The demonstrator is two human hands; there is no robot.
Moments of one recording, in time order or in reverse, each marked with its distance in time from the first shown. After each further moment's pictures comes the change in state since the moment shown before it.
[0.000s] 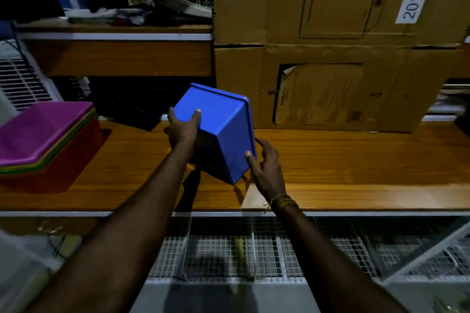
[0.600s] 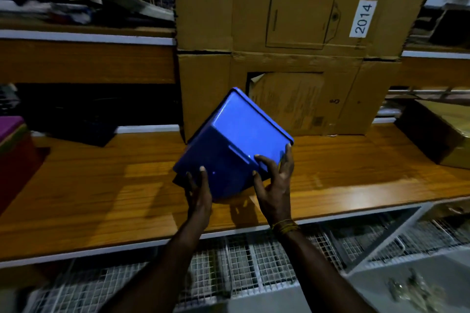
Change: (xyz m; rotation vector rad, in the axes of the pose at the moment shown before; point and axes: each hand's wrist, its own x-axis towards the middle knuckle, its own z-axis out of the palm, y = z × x) left_hand -0.056 -0.160 0.119 -0.137 -0.414 -0.286; right_hand 0.001 0.027 -0.040 -0.135 0.309 -0.184
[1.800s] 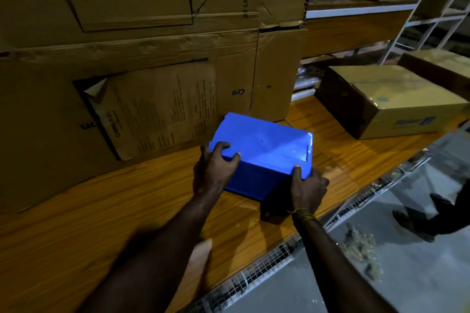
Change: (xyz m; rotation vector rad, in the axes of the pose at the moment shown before) left_hand 0.045 0.091 0.445 0.654 -0.226 0.704; right_hand 0.160 0.326 -0.237 -0.447 0.482 0.946
